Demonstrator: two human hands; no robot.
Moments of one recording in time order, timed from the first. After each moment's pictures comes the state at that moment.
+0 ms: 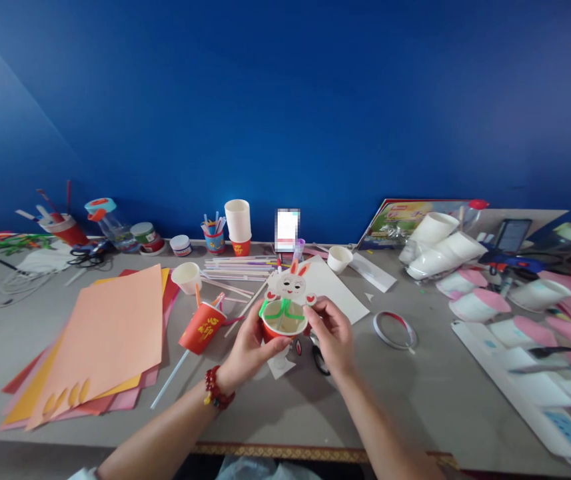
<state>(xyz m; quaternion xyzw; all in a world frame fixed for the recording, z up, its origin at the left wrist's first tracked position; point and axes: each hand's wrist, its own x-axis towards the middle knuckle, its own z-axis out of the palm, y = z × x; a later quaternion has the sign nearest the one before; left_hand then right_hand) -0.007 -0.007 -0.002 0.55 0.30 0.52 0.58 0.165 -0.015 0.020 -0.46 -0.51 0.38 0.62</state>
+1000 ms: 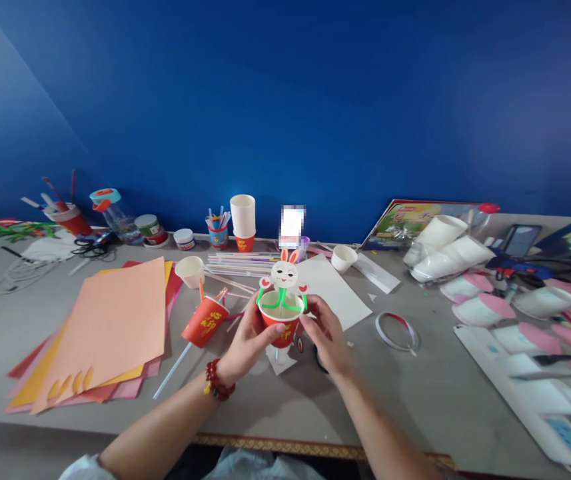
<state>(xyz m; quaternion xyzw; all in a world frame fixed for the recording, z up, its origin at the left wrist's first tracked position) -0.007 -0.007 0.005 0.48 0.25 0.55 0.63 0.164 -0.016 0.017 -0.41 -0.58 0.44 0.55</state>
